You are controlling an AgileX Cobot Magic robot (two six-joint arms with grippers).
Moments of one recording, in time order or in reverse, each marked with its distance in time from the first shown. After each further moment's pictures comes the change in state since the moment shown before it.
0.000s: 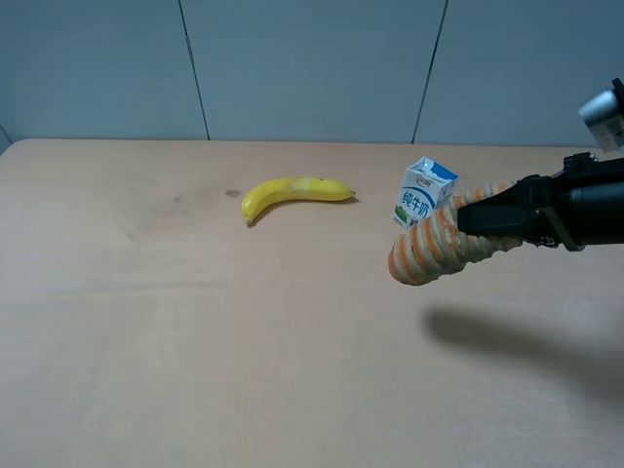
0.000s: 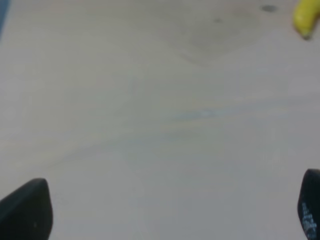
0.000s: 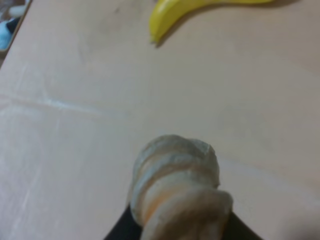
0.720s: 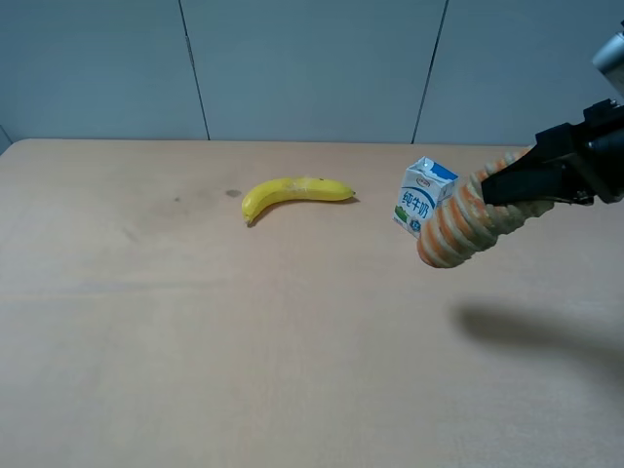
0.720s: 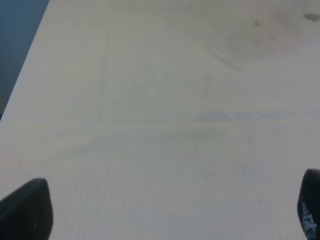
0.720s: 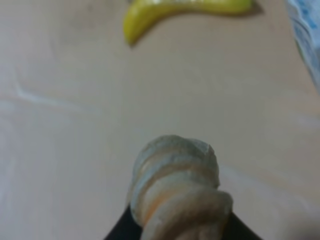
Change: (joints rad) left arm 0.101 0.000 0.000 0.000 0.000 -0.001; right arm 0.000 0.048 -0.271 -0.394 0.138 0.340
